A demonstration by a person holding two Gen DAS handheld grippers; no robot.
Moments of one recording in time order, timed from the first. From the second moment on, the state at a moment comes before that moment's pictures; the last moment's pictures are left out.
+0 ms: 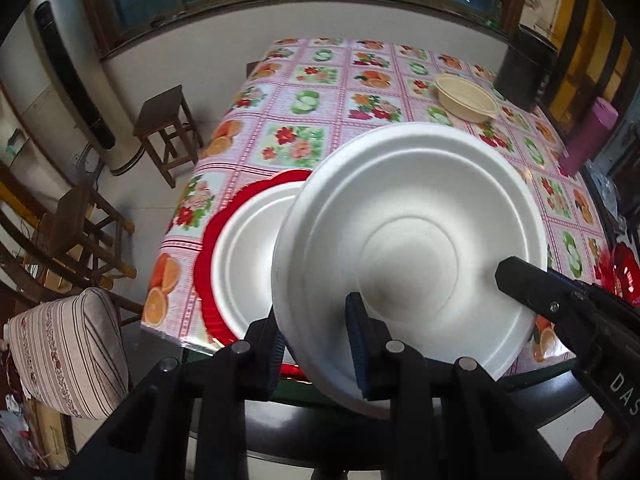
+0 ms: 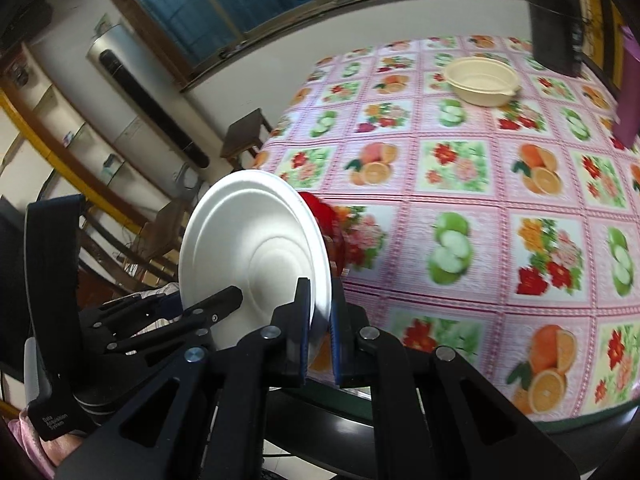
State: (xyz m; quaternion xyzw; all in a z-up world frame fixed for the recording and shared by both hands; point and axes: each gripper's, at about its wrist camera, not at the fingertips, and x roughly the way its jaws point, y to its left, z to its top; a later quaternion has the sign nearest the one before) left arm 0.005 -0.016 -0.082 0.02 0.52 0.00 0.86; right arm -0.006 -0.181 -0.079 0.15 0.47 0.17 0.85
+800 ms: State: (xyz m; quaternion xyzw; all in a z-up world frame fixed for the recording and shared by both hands) left arm -0.001 0.027 -0.061 0.00 0.47 0.03 0.88; right arm 0.010 -0.130 -0.059 0.11 0.44 0.22 0.86
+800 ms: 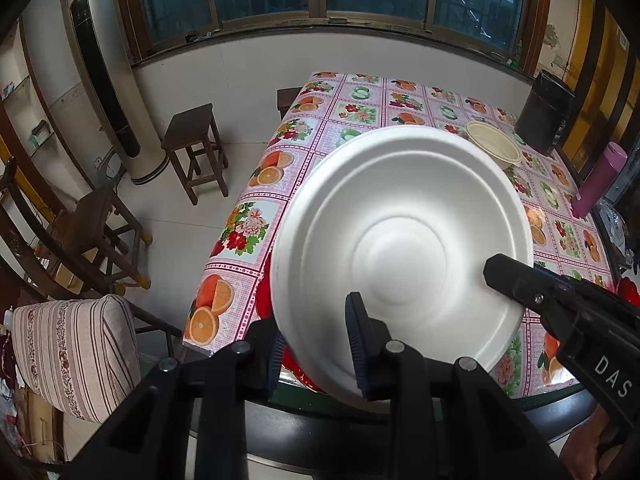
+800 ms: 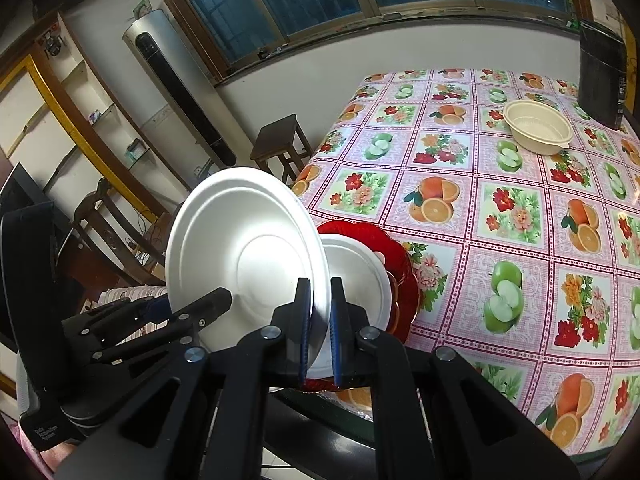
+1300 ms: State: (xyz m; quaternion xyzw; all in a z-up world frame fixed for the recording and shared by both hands) left arm 0.009 0.034 -0.120 0.00 0.55 0.04 0.84; right arm 0.023 -0.123 -0.120 0.11 0.52 0.18 0.83
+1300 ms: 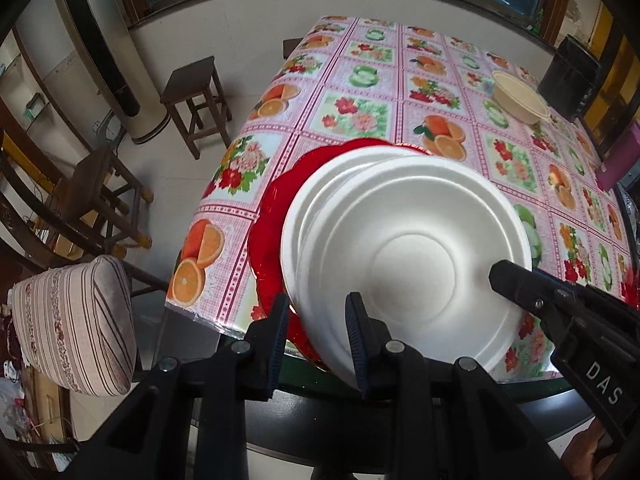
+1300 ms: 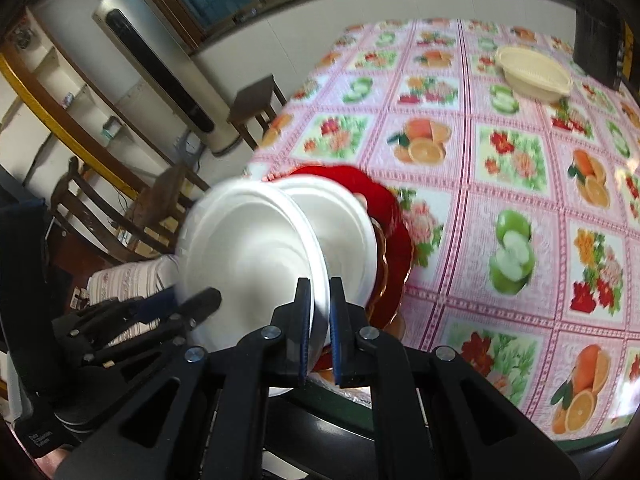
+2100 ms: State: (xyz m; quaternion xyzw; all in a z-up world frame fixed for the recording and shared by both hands) left arm -0.006 -0.100 -0.061 0.11 0.46 -0.11 0.87; right arm -0.058 -0.262 -0.130 0.16 0.49 0.07 0.85
